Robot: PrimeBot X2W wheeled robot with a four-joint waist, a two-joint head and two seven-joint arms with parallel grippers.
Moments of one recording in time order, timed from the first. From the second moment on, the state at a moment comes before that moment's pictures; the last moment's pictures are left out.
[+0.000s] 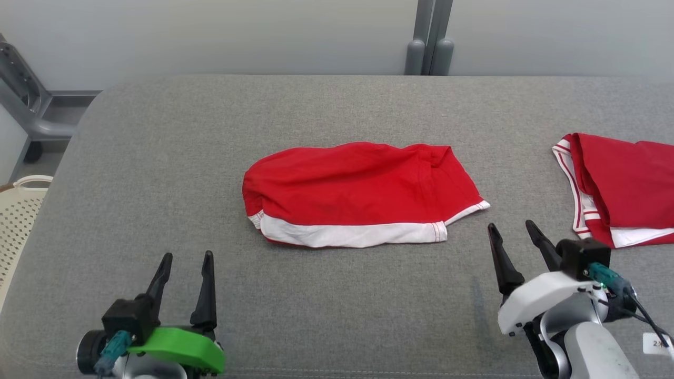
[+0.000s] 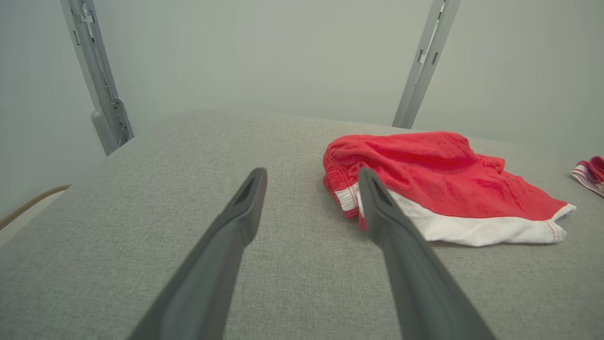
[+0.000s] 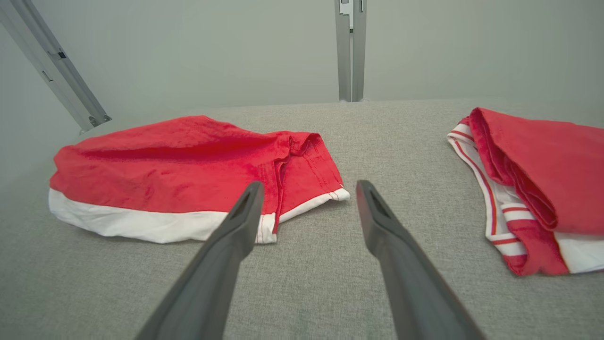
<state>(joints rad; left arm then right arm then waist) -0.04 0.12 -0.12 0.24 -0.30 -0.08 -0.26 -0.12 -0.05 0.01 0.24 0.17 0.13 -0.08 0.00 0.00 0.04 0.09</state>
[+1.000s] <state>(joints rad) -0.61 0.21 -0.51 0.82 -0.45 -0.13 -0.06 -0.36 -0.05 0.15 0.22 0.11 0.13 0.37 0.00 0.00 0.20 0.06</state>
